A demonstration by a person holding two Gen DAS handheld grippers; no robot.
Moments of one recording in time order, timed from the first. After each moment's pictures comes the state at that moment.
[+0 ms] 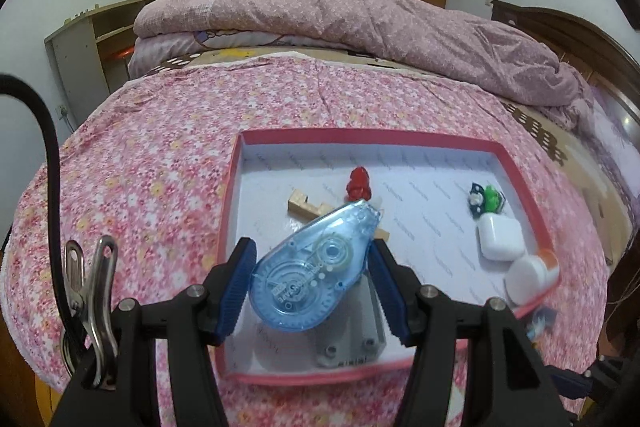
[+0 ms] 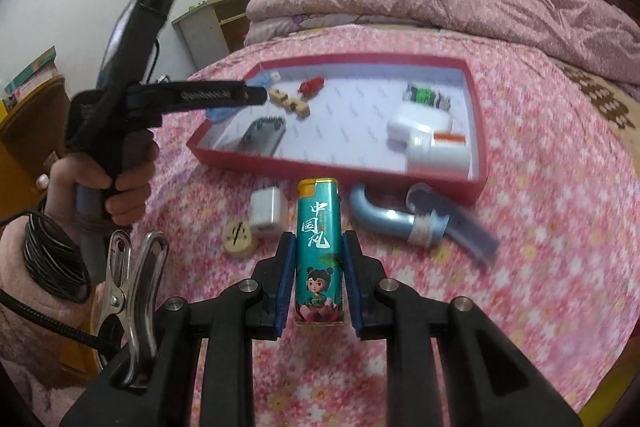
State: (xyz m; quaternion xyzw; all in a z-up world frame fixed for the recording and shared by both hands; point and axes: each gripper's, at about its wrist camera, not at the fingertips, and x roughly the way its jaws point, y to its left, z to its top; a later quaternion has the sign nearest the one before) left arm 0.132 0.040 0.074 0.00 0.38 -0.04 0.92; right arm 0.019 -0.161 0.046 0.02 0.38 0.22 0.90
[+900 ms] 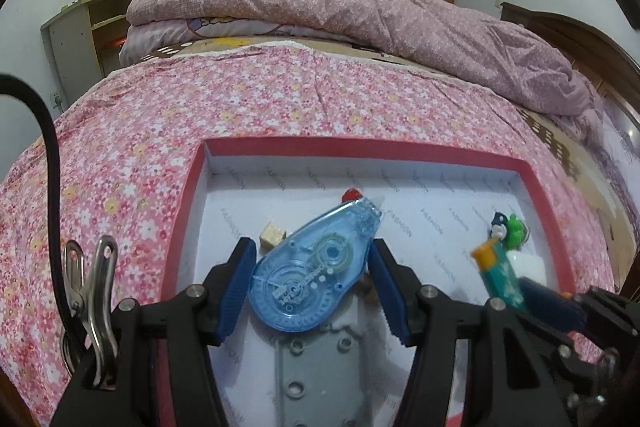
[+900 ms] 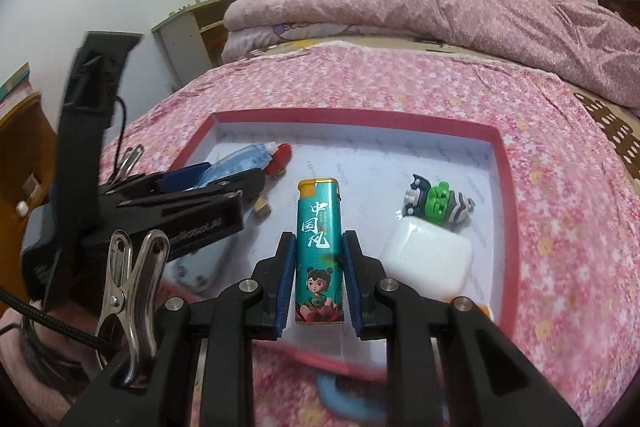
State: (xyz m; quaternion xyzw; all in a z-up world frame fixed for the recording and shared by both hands) left arm 0.180 0.027 0.055 -0.02 0.39 -0.04 0.92; right arm 0.138 -0.135 0.054 0.02 0.38 0.20 0.90
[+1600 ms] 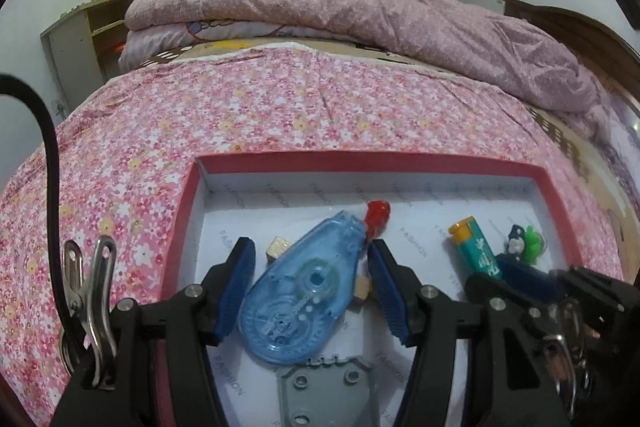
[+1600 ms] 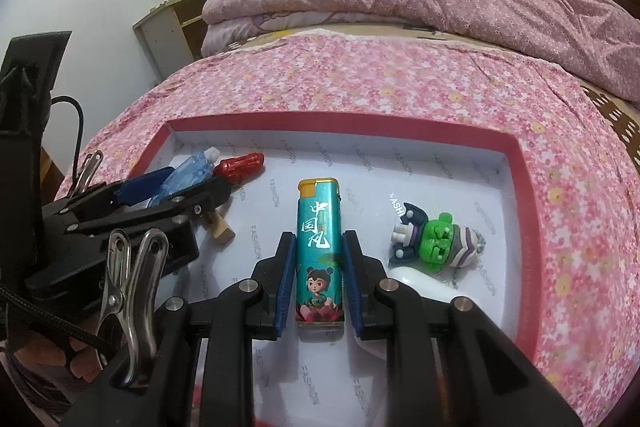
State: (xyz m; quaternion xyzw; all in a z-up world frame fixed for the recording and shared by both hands) left arm 0.197 0.025 0.050 0.00 0.39 -0.04 0.92; right arm 0.182 -0.132 0.038 0.02 0.40 0.18 0.90
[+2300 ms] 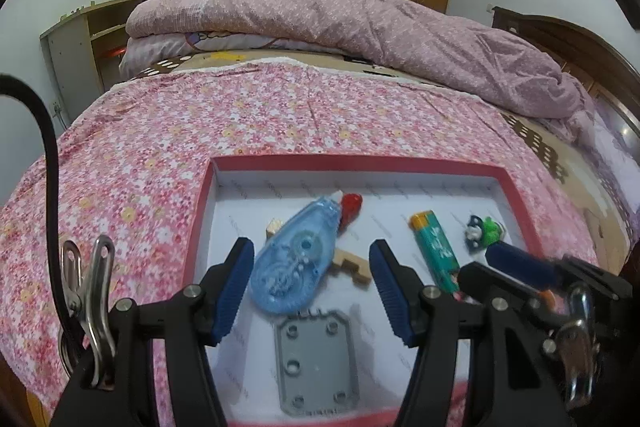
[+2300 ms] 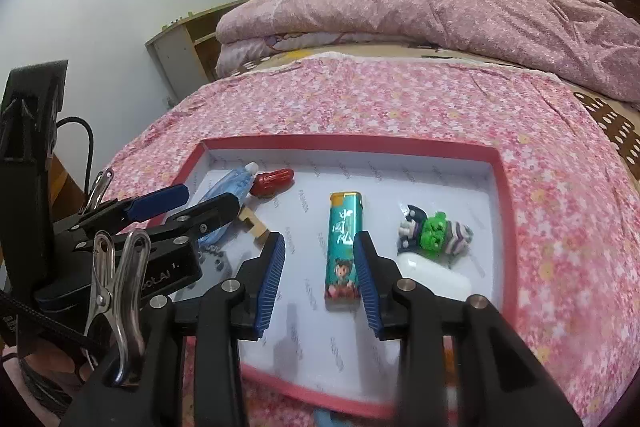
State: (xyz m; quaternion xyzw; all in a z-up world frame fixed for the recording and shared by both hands) left arm 0.156 0.028 0.078 -0.02 0.38 -0.05 0.92; right arm 0.151 -0.140 0.066 0.04 0.38 0.19 0.91
